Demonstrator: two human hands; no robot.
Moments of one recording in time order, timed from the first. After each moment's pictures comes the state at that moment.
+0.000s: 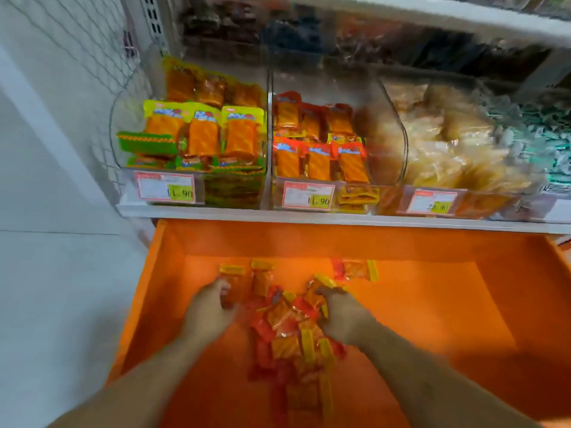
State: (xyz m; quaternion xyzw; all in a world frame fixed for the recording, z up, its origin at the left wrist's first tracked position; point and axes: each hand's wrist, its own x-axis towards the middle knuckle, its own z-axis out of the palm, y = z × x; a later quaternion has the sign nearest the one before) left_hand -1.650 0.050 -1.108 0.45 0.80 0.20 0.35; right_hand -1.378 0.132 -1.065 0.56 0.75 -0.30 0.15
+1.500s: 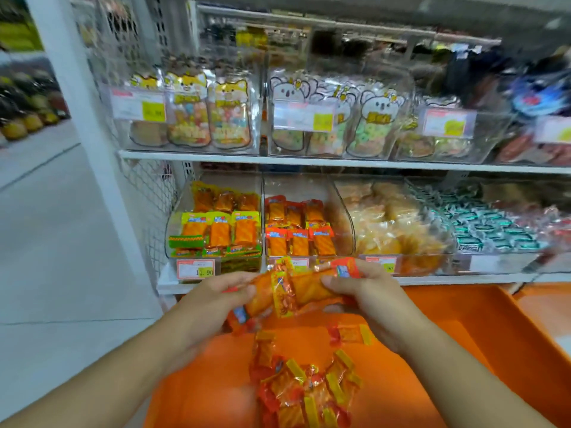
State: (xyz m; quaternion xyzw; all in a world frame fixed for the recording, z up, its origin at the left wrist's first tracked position) left_hand -1.638 0.027 -0.824 0.40 0.56 0.46 0.56; right_hand -1.386 0.094 -0.792 0.45 0.53 -0.63 -0.34
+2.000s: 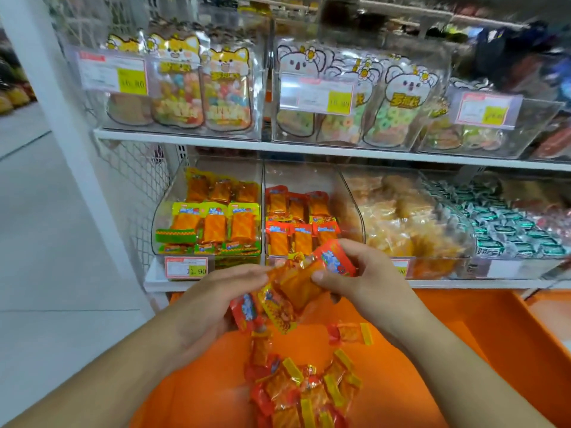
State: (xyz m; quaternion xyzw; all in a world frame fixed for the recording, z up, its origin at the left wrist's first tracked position) left_hand -1.633 0.055 -0.817 0.35 0.52 0.46 0.63; right_hand -1.400 0.128 -0.796 0.43 0.69 -0.48 -0.33
